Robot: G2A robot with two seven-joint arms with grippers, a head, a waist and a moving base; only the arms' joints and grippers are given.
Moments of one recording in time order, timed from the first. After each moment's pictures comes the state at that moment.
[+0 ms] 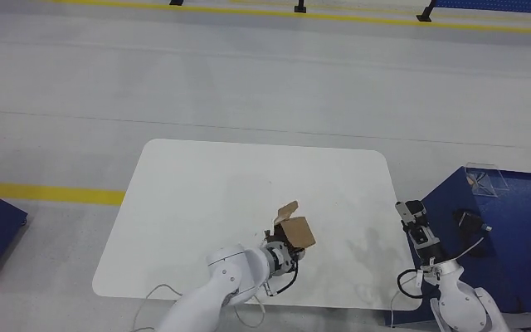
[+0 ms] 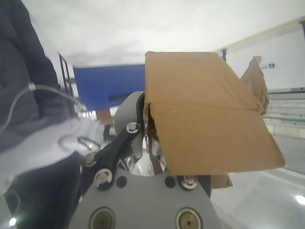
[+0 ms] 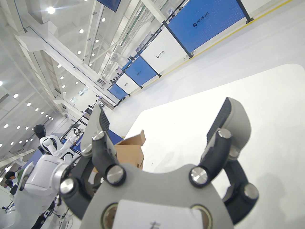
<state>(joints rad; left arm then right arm) 1.08 -1.43 -0.82 -1.66 -1.68 0.47 0.89 -1.65 -1.02 1.70 -1.66 -0.23 -0.55 -0.01</state>
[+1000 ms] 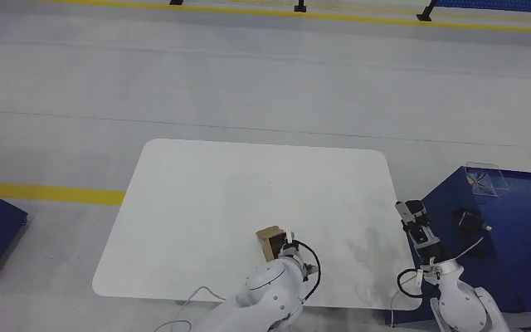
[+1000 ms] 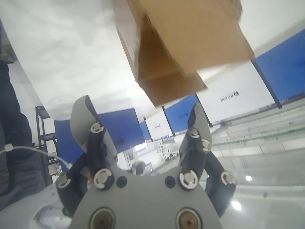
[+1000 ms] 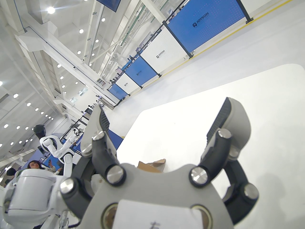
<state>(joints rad) 1.08 -1.52 -0.65 -1.72 -1.41 0.21 1.06 -1.65 -1.02 1.70 -1.66 -0.23 -0.55 -0.01</state>
